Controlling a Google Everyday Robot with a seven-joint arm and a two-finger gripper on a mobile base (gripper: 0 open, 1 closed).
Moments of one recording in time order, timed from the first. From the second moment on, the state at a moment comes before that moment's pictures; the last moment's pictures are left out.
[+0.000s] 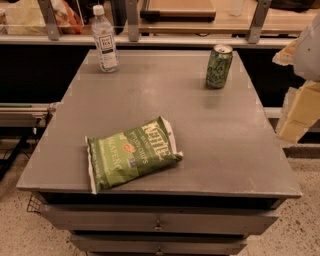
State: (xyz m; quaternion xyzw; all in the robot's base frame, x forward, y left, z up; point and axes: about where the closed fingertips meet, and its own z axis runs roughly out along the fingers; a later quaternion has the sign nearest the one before) arm 0.438 -0.216 0.978 -0.60 0.78 -0.04 0.16
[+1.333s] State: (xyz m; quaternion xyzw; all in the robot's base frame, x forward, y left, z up) arm 0.550 -0.234 0.936 -0.48 0.81 0.04 0.32
